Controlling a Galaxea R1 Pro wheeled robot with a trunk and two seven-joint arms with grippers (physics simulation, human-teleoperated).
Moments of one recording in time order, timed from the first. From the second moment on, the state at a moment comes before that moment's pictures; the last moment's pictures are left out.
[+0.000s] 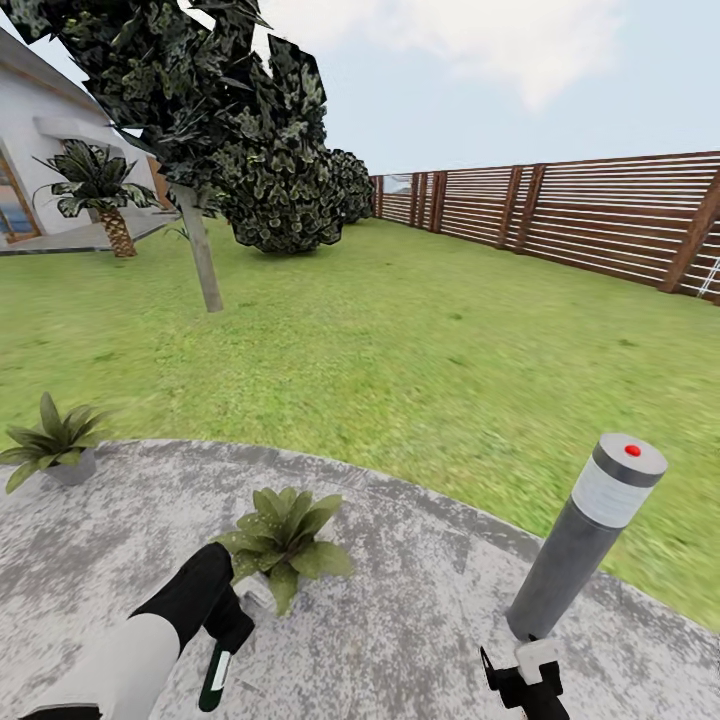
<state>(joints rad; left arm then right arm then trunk) -0.69 0.01 0.04 -0.49 -0.94 0.81 -0.83 -0.44 -0.09 0.04 -0.05 0.18 -0.67 -0.06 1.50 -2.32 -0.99</state>
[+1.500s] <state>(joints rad) -0.83 -0.10 0.03 -0.58 -0.93 0.89 -0.84 -0.42 -0.10 0.04 -0.03 0.18 -0.67 -0.06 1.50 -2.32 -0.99</state>
